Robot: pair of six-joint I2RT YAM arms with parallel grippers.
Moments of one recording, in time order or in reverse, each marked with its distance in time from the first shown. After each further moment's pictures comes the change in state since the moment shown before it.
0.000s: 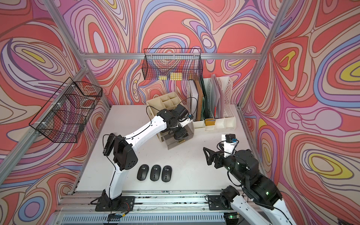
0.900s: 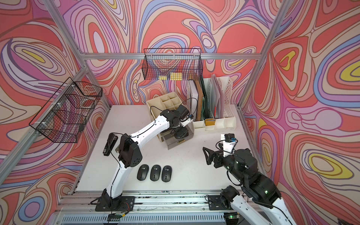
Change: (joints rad) left arm 0.014 0.098 0.075 0.004 -0.005 -0.077; right arm 0.000 0.013 0.000 0.000 0.001 0.000
